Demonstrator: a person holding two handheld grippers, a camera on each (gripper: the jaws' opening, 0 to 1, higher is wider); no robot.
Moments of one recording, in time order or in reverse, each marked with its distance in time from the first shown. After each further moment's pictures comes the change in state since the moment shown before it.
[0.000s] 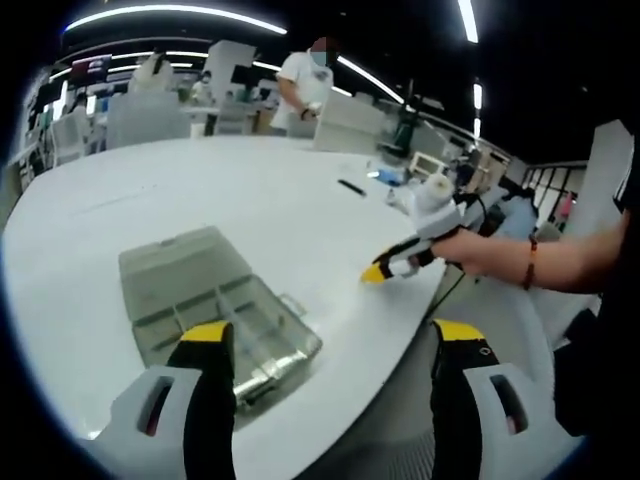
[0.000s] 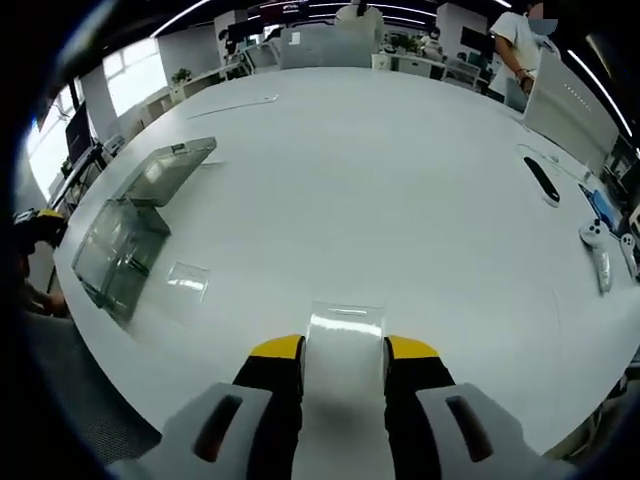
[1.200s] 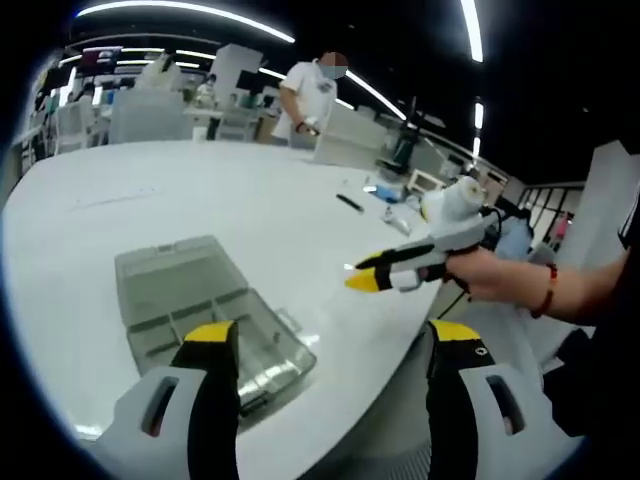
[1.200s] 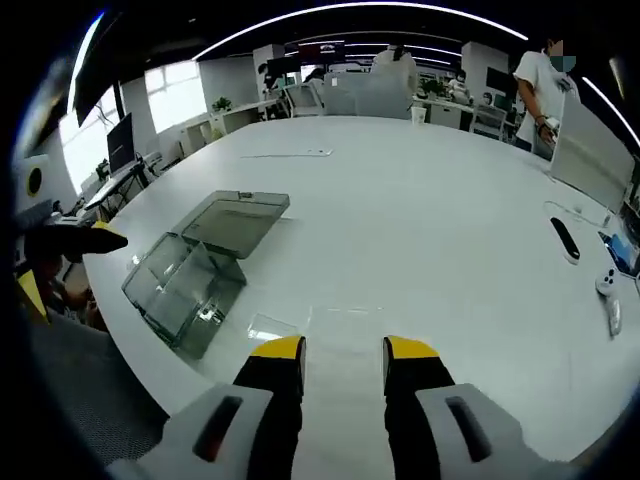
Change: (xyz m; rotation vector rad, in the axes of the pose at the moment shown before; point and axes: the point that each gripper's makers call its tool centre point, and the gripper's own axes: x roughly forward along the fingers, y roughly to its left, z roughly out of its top) left arm 0.001 0.001 0.017 -0.055 -0.062 -0.011; right arm -0.036 0.063 0.056 -0.079 -0.218 0.126
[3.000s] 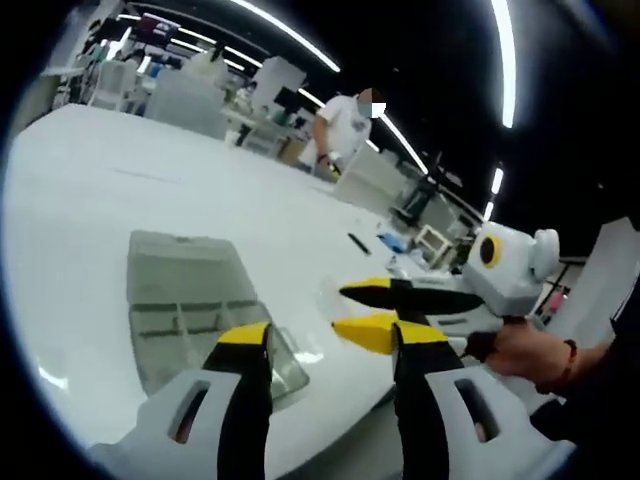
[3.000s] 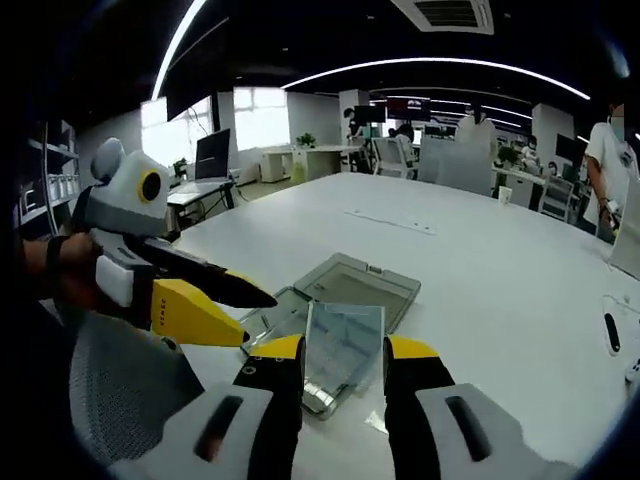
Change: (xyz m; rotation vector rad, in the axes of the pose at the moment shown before) left arm -0.014 0.014 0.020 -0.248 -0.156 0.009; right arm -0.035 0.129 0.064 -0.212 -0.232 0.260
